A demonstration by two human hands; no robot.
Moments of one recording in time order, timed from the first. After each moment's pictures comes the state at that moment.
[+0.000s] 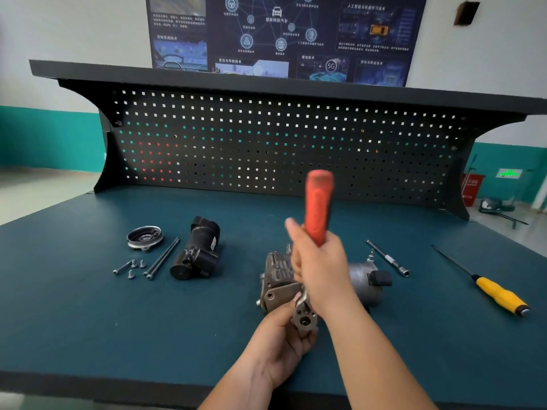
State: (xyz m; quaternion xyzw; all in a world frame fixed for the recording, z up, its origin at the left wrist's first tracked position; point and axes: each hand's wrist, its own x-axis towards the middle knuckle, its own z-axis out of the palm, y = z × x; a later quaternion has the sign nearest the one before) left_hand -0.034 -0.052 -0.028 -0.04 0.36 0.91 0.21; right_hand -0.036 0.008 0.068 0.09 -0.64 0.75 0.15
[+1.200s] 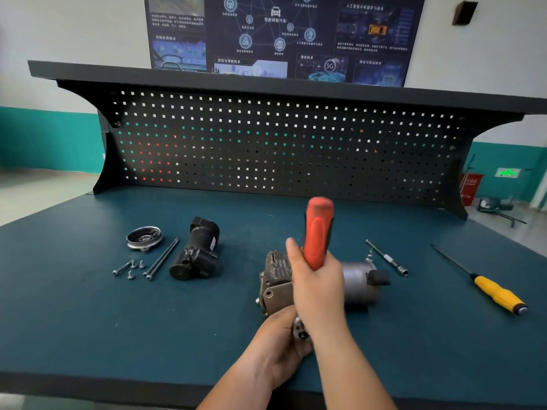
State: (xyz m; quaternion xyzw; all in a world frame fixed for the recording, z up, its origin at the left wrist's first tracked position) left_hand -0.030 -0.052 -0.027 0.02 0.43 0.88 0.21; right_hand -0.024 0.003 0.045 0.01 -0.67 0.69 0.27
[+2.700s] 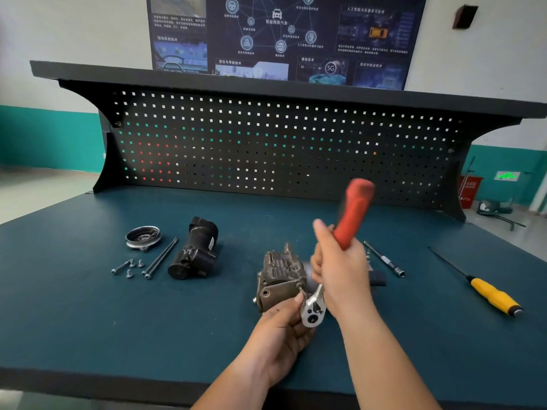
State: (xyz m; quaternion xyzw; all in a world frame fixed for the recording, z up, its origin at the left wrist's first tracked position) left_hand -0.028 -0.050 -0.024 0.00 0.42 0.89 0.18; right_hand -0.035 0.033 0.065 0.03 -0.59 0.78 0.20
